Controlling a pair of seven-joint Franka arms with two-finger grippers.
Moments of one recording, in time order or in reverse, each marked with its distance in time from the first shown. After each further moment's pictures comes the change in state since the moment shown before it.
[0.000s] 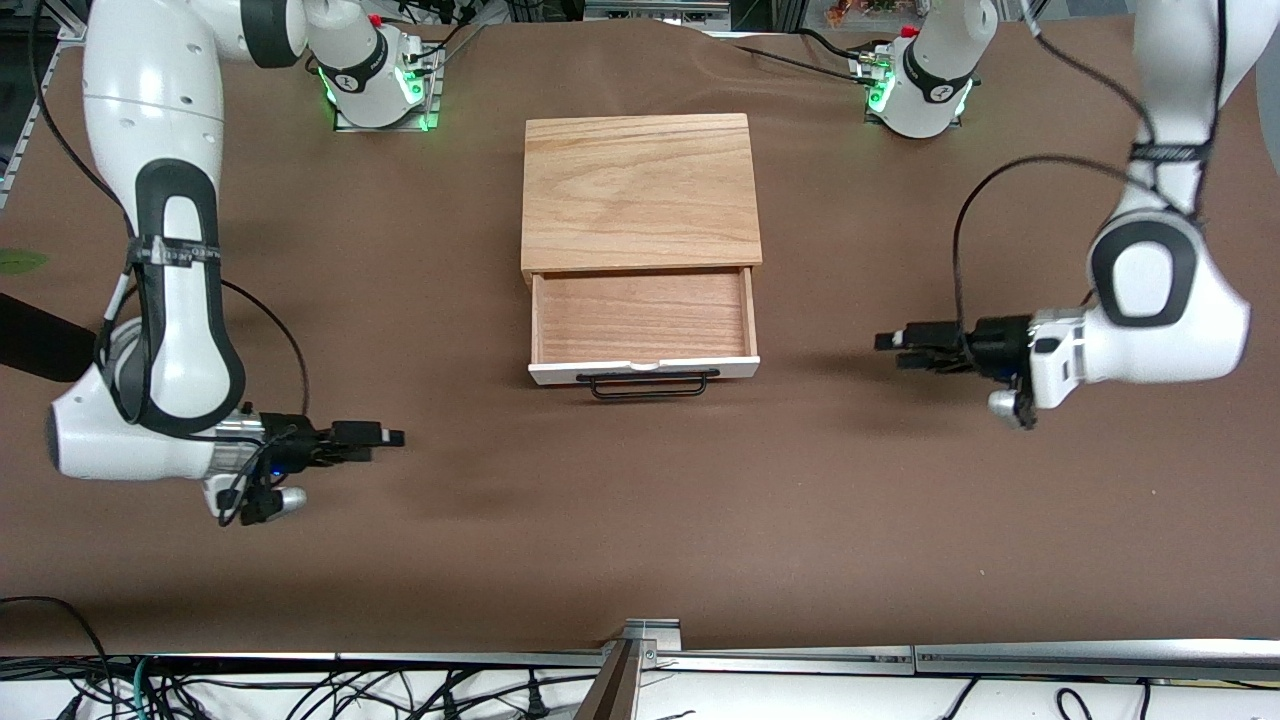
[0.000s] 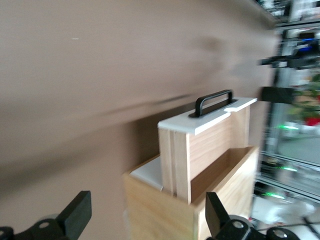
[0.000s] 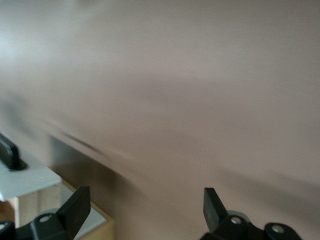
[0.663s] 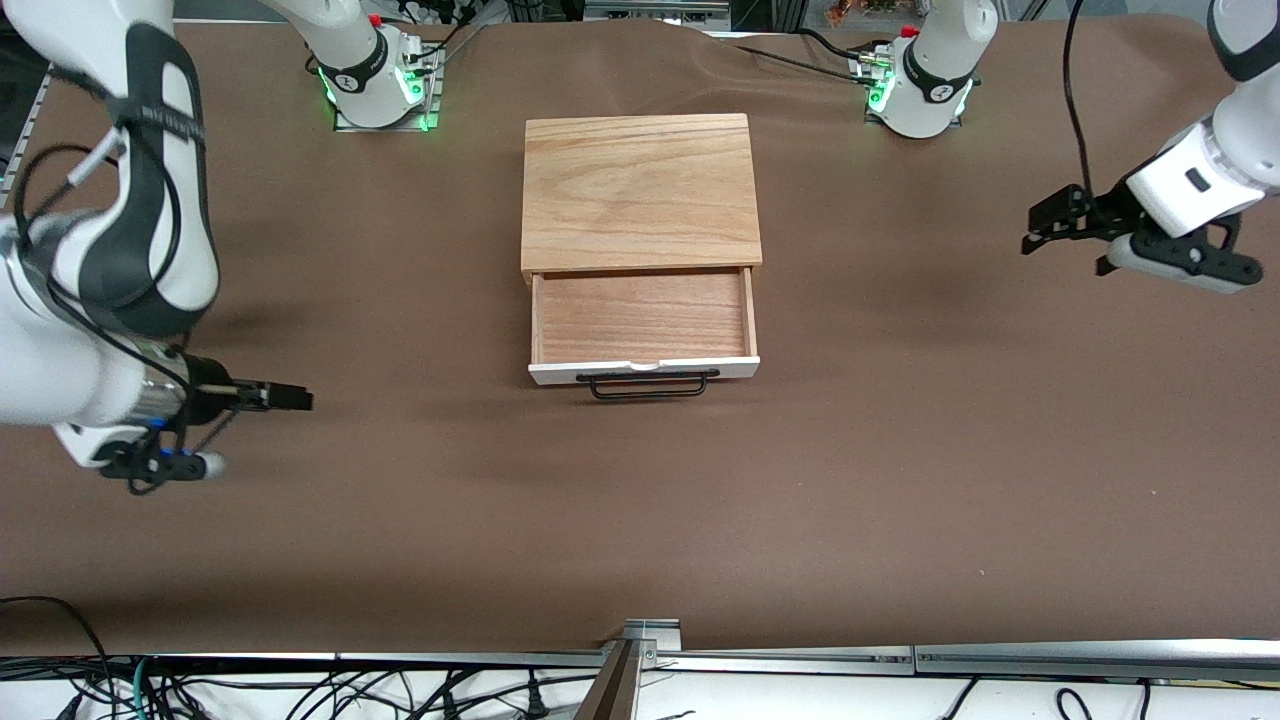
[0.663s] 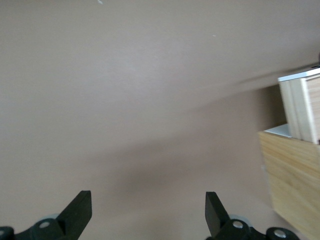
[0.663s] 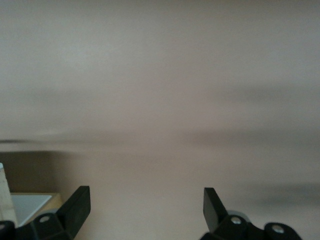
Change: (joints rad) left arm -0.009 -0.390 -0.004 -0.059 0.691 -0.038 -0.154; right arm 0.069 -0.277 -0.011 0.004 -0.590 -0.108 0.440
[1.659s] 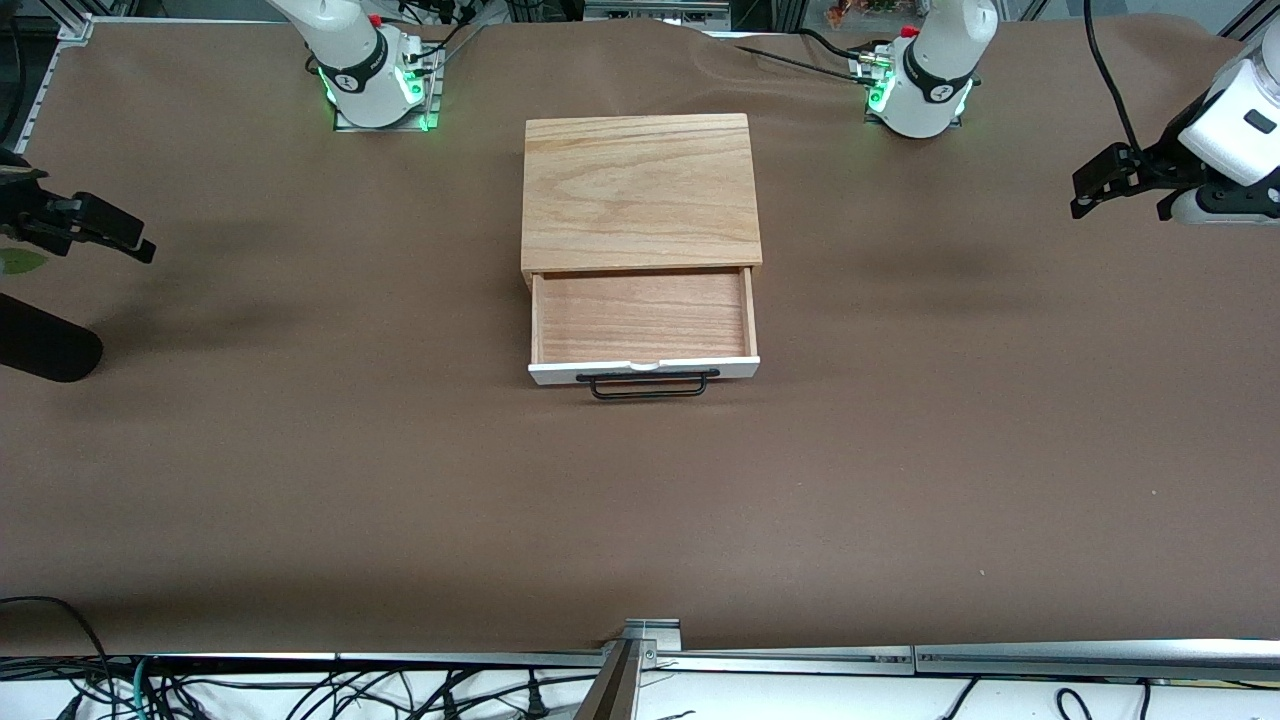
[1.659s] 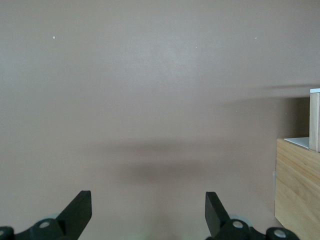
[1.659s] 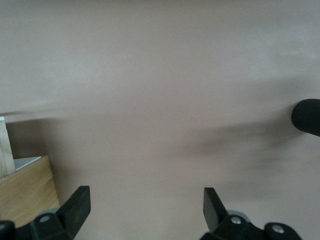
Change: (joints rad) left arm 0.002 -0.051 -0.006 0.059 0.090 -0.138 -0.235; right arm -0.238 -0.480 0.235 -0.321 -0.212 -0.063 0.063
